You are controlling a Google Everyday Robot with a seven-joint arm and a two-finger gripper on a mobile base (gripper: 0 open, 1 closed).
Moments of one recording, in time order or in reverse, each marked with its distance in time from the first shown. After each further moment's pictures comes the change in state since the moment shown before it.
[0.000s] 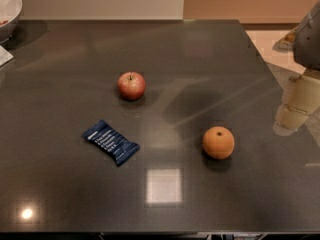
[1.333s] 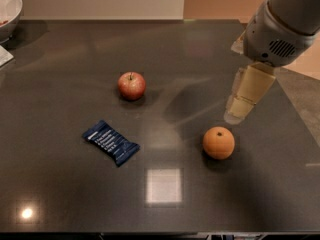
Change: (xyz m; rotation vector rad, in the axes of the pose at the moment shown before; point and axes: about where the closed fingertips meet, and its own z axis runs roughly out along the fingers) arm -0.069 -0.006 0.029 -0.074 -0.102 0.014
